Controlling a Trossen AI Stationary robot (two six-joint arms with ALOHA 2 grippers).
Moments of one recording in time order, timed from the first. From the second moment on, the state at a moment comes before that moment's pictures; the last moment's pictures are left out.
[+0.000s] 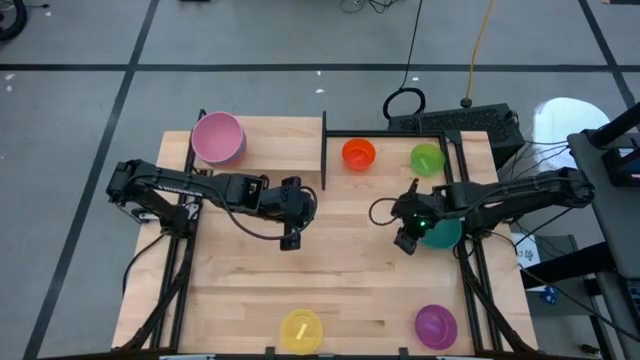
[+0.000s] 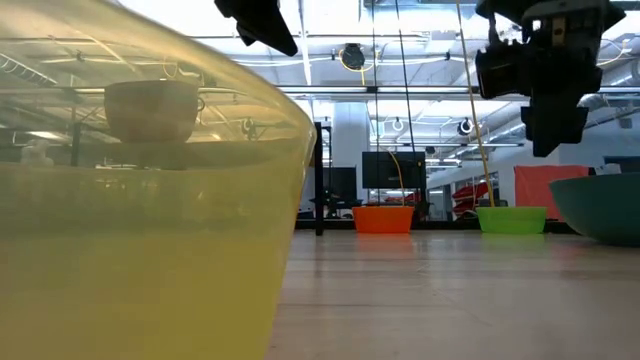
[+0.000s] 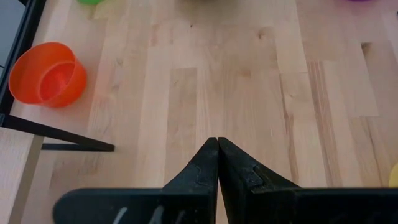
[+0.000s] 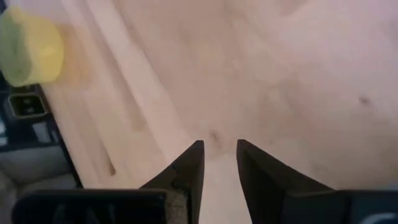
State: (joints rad) left arm -0.11 1.54 1.39 -0.70 -0.13 -0.03; right arm 0.04 1.05 0.66 -0.68 -0.26 0.76
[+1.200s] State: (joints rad) left arm -0.11 1.54 1.39 -0.70 -0.13 -0.04; right arm -0.07 0.85 0.66 -1.03 -0.24 0.78
